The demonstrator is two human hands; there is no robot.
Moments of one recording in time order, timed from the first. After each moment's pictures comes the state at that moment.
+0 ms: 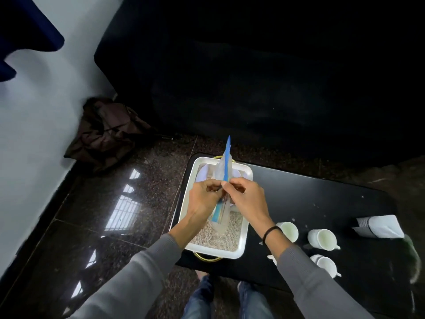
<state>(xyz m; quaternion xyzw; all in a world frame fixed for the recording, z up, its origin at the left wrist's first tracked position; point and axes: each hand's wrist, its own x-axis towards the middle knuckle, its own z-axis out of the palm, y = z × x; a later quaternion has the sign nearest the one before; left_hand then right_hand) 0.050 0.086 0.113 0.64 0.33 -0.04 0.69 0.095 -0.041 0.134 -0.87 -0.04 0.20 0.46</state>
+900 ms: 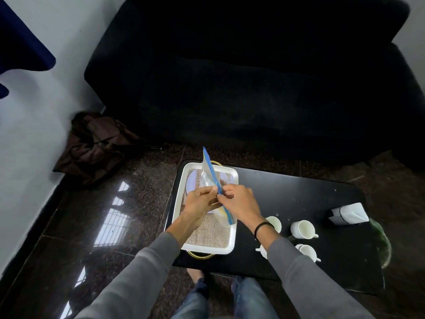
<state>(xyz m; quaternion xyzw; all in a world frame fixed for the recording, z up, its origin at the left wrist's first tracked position) 0.037 0.071 0.127 0.48 0.34 -0.12 0.80 0.080 -0.061 0.156 -0.91 -0.06 0.24 0.34</state>
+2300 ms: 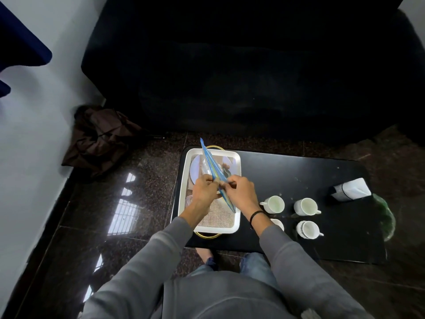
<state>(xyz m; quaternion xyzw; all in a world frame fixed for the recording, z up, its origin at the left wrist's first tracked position) 0.027 0.054 0.118 0.63 0.39 -0.11 0.66 0.049 -0.060 0.143 -0.90 0.03 0.22 0.38</state>
